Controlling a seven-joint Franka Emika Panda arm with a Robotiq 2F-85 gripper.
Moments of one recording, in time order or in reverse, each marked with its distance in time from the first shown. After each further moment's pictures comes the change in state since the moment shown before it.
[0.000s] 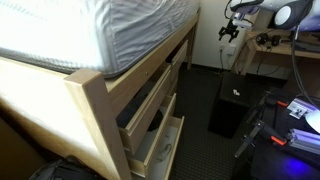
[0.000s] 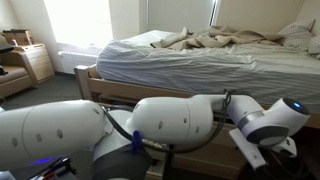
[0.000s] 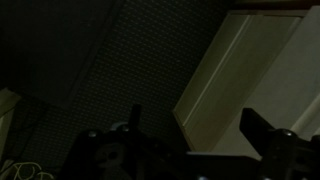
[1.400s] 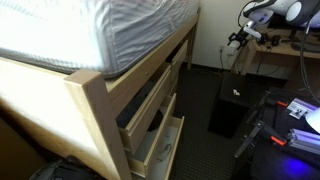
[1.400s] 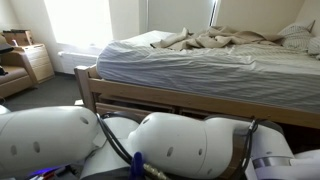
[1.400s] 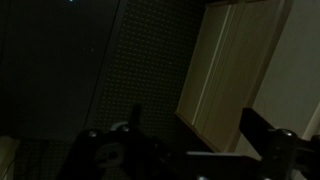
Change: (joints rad) arm -0.152 -0.045 -0.010 -0.214 0.210 0.093 -0.066
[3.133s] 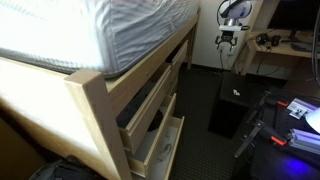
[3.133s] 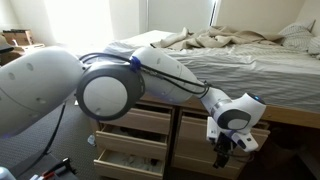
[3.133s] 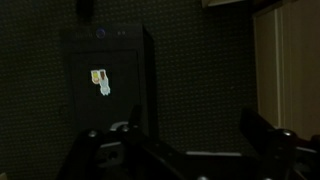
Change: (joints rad) arm 0.430 -0.321 -0.302 -0.538 -0.052 0.037 0.653
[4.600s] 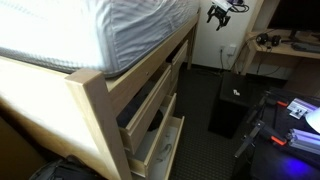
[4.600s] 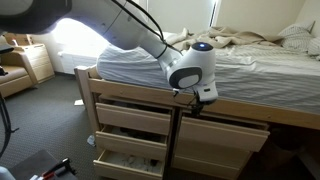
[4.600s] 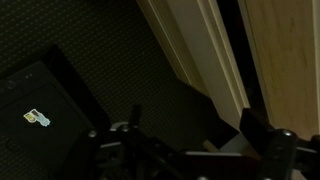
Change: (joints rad) arm 0.292 -0.613 0.009 -0.724 0.059 0.639 0.457
